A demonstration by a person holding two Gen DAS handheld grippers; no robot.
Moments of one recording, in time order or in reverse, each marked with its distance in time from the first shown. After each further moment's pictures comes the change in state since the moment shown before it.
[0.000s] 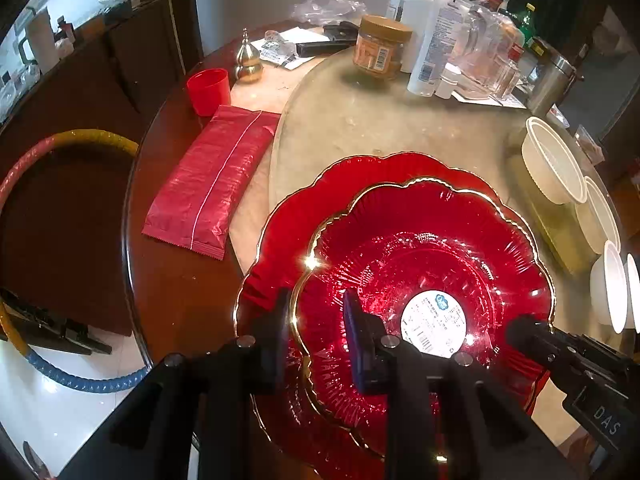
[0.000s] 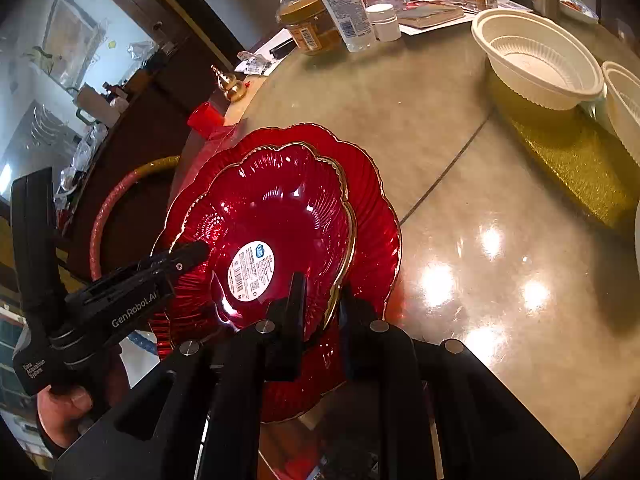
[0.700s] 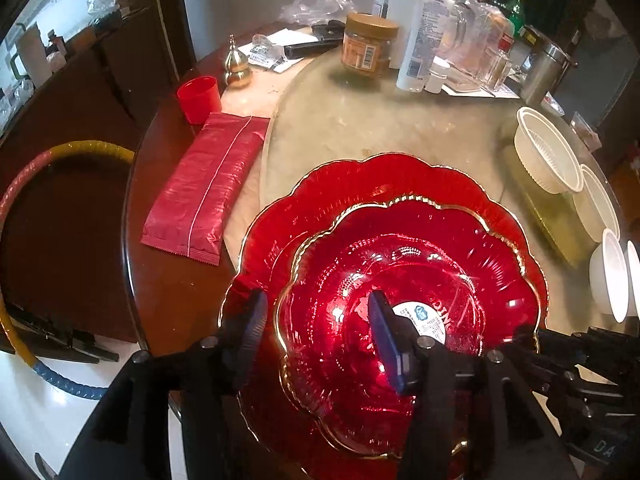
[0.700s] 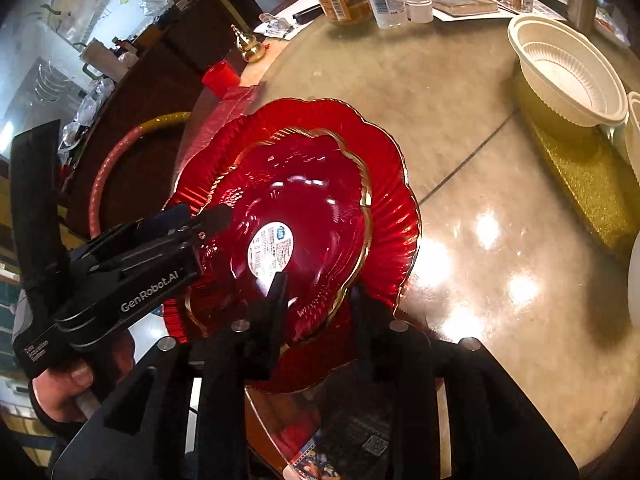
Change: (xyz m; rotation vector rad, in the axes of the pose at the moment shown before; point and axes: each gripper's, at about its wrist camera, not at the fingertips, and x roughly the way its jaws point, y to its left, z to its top) left arm -0.004 -0.008 0.003 0.044 0.006 0.003; right arm 0.000 0.014 0.007 -0.099 0.142 0.000
